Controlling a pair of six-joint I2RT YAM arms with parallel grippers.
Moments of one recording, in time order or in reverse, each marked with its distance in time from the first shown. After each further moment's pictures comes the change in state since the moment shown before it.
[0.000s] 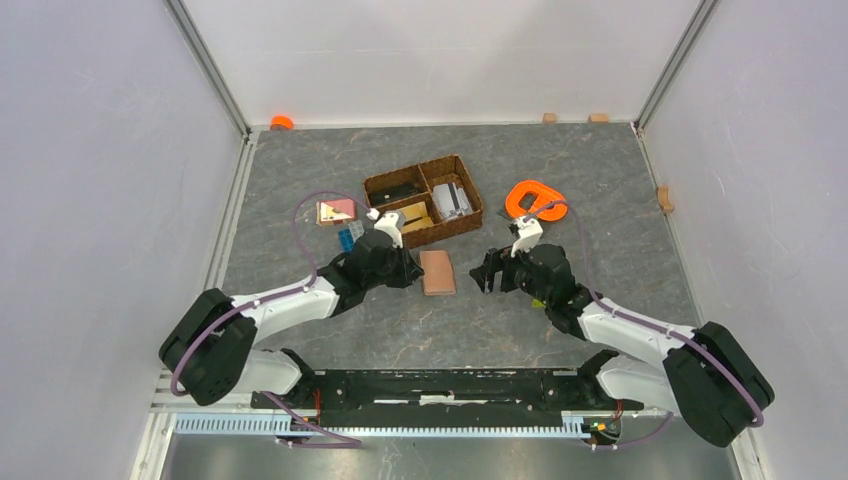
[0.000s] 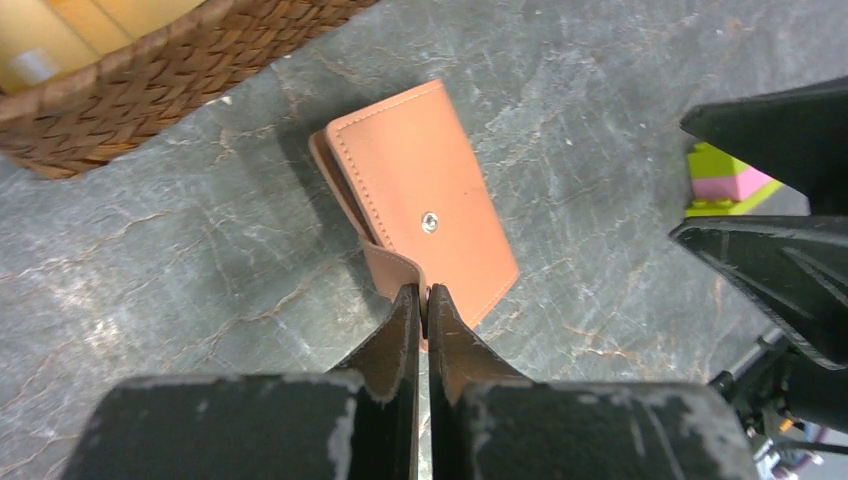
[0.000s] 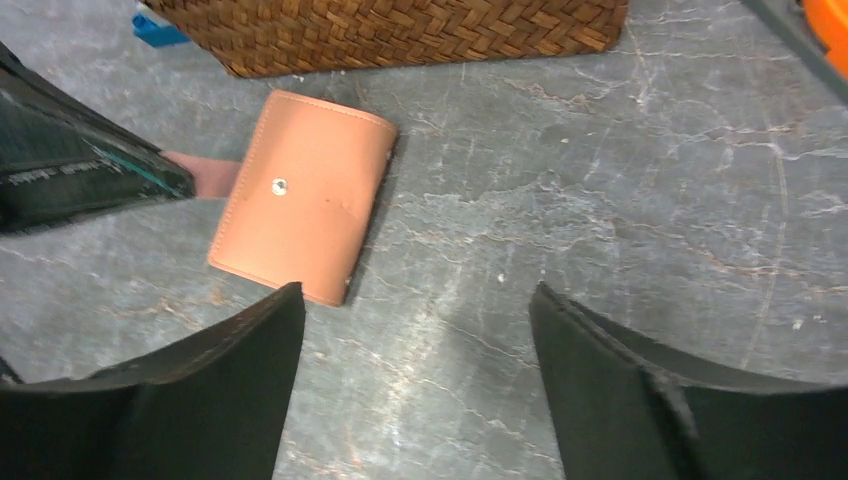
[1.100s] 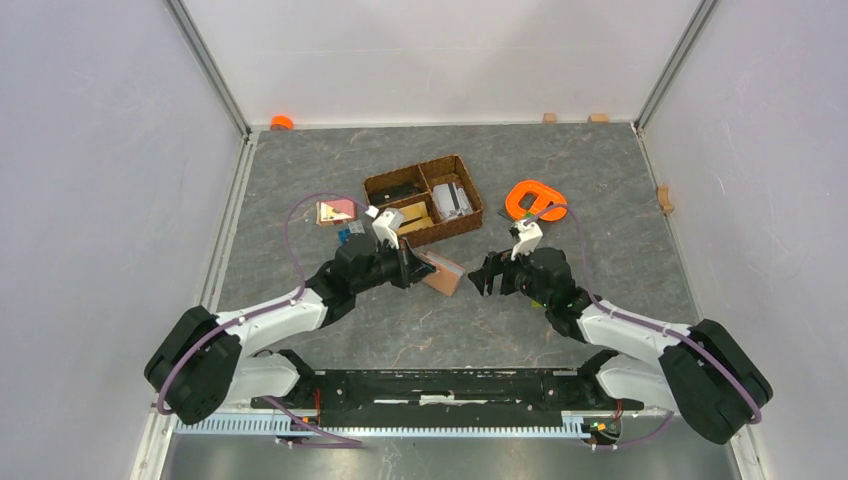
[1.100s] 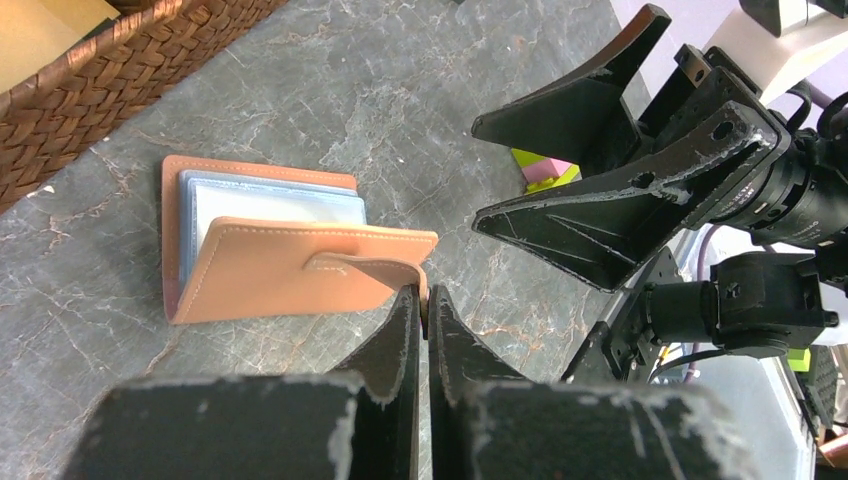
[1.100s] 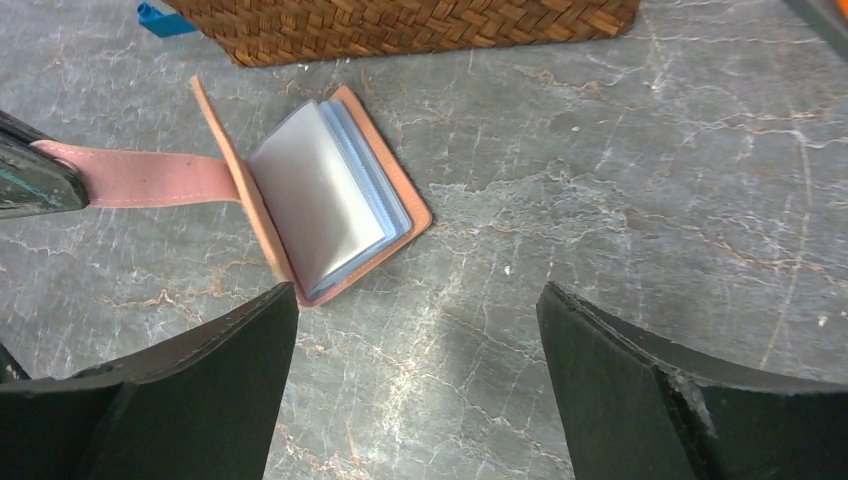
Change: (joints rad) left arm 0.021 -0.117 -0.099 0.257 0.250 -0.001; right arm -0.001 -0.014 -0.065 0.082 -0.004 0.012
